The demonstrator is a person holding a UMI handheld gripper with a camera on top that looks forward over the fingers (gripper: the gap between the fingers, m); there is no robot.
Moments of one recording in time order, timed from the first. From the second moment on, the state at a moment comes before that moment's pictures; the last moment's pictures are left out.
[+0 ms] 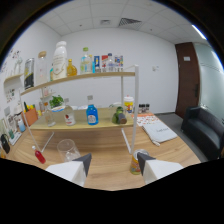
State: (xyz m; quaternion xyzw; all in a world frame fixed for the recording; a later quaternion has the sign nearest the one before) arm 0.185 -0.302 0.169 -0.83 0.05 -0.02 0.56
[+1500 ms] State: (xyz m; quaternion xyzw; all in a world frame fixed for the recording) arm -0.066 -0.112 0.184 -0.83 -0.03 0.03 0.55
